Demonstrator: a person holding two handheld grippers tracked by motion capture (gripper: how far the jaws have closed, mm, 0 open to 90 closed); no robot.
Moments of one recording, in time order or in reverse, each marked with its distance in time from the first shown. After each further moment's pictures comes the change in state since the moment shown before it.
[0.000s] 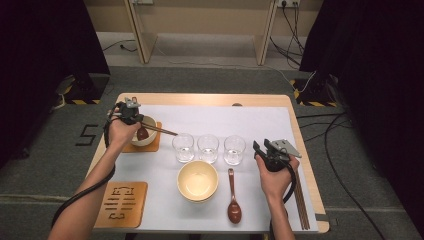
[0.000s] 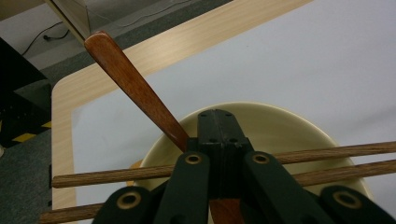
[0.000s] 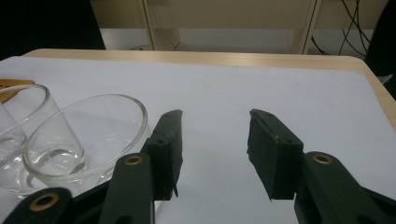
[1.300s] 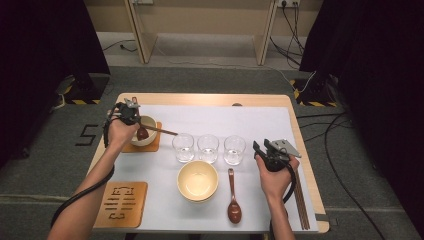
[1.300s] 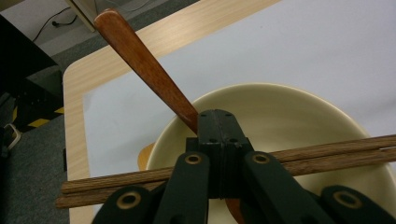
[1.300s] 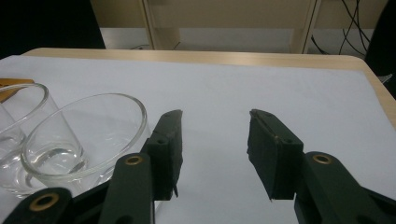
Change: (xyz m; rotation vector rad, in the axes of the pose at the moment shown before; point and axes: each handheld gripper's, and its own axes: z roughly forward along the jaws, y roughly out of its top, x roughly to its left) left arm 0.003 -0.002 0.000 0.063 0.032 0.008; right arm 0.000 0.000 0.001 0.002 0.000 -0.002
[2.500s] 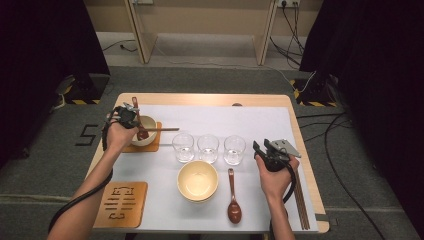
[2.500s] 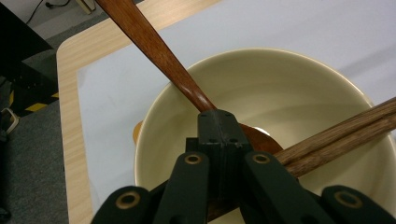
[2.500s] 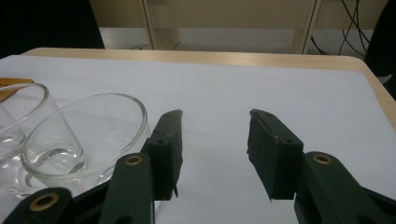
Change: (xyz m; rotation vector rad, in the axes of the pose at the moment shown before) left arm -0.003 -0.010 -0.004 0.061 -0.004 -0.005; right arm 0.000 0.000 0.000 0.001 -0.001 -0.002
